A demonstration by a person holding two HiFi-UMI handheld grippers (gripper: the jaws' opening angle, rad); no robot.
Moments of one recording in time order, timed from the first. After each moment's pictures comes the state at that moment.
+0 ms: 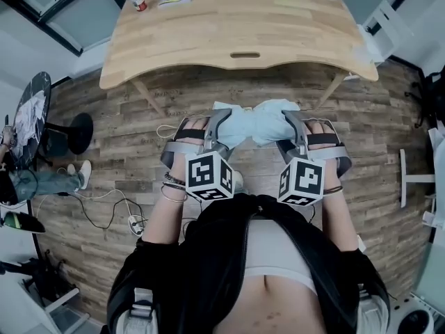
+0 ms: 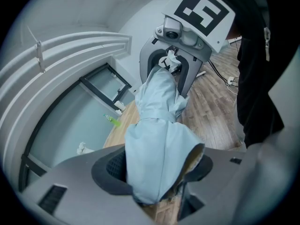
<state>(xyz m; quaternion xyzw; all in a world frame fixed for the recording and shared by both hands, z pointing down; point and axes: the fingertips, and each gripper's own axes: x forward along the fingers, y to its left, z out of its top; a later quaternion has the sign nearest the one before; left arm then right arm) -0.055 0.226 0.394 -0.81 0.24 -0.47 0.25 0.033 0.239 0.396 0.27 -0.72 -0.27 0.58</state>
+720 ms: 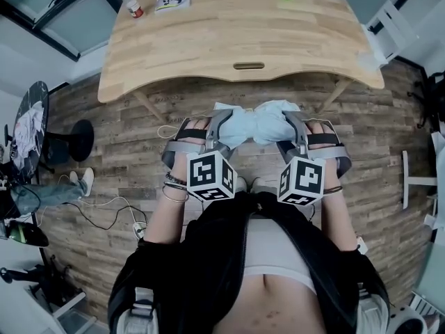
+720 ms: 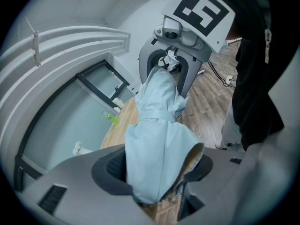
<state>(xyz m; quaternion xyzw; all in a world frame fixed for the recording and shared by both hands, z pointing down) -0.065 0.158 0.400 -0.81 0.22 -0.48 0.25 0.023 0.172 0.404 0.27 -0.73 -0.25 0.58</state>
